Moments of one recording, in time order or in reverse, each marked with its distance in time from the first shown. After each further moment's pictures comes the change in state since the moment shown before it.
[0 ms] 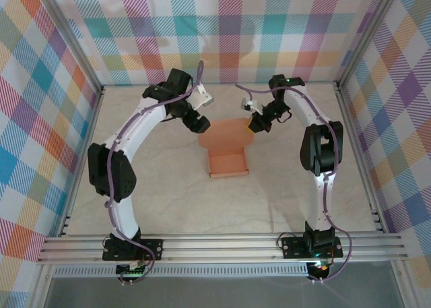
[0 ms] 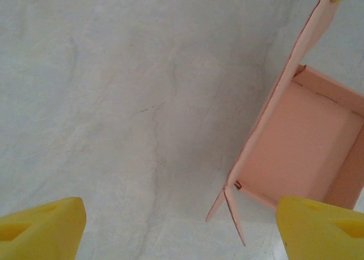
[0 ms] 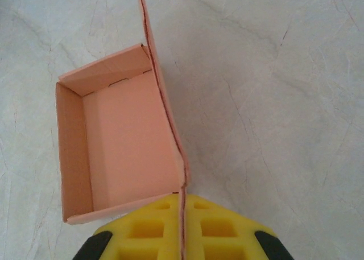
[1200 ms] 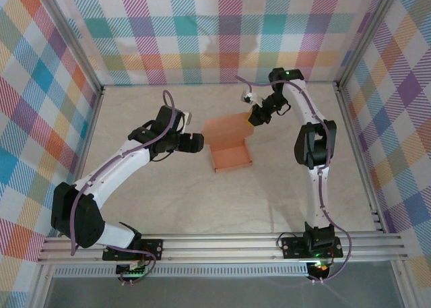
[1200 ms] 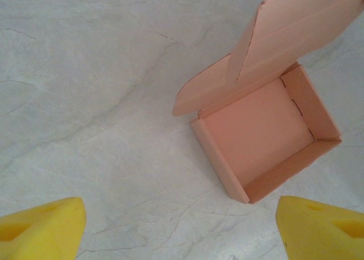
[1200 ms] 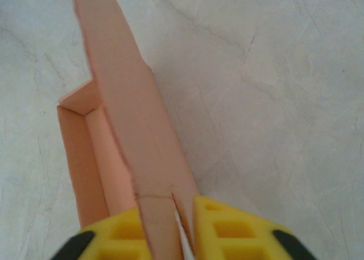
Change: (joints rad) left arm -0.103 -0.503 -0.689 0.359 -0.233 -0.797; right arm -0.019 0.176 0.317 -0.162 0.014 0.015
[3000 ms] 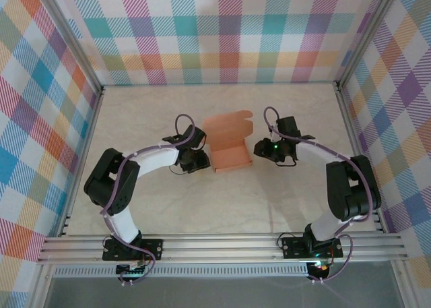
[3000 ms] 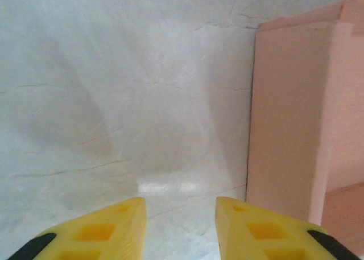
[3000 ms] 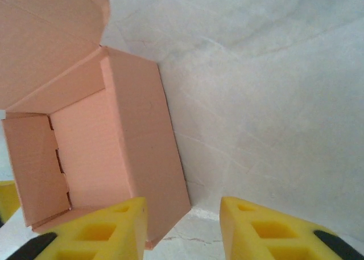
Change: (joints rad) left arm -0.087 0.330 -0.102 0.130 0.066 -0.505; right arm 0.071 -0.789 -1.421 1.150 0.357 1.583
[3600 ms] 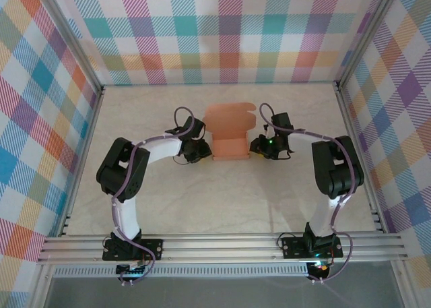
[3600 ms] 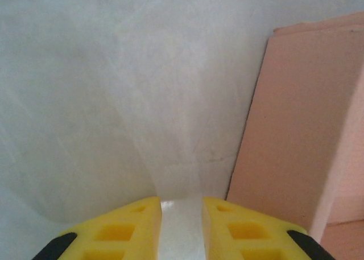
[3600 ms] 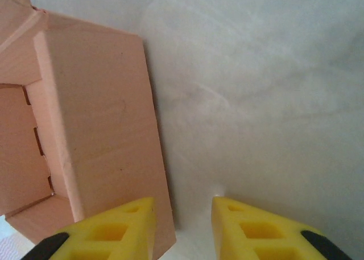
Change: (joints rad) left arm 0.065 0.165 0.108 0.135 0.072 -0.071; right arm -0.016 0.241 0.109 0.060 -0.111 0.074
